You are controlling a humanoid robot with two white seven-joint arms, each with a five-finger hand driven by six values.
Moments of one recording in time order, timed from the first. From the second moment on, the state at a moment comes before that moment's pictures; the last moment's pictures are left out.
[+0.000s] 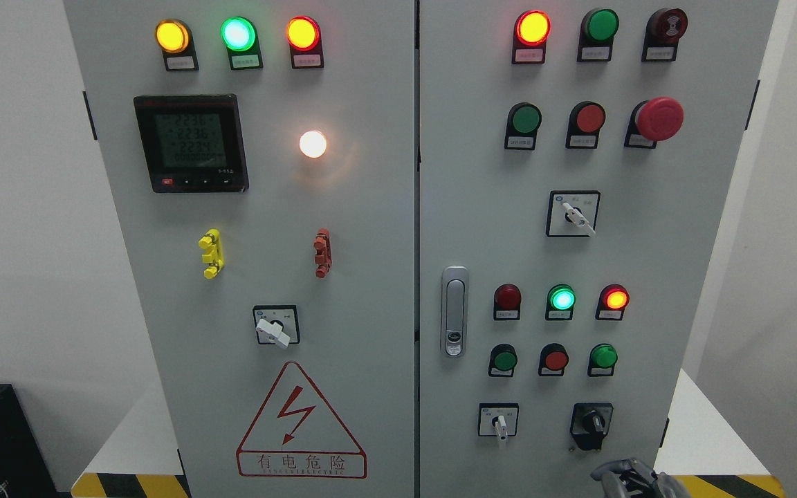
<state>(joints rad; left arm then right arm) 0.00 -0.10 -0.11 -0.08 0.14 -0.08 0.05 0.08 -0.09 -0.05 -1.99 0.12 0.19 0.09</state>
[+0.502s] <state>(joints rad) 0.00 -0.10 -0.11 -0.08 0.14 -0.08 0.05 0.19 -0.04 -0.11 -2.01 -0.15 0.10 0.26</state>
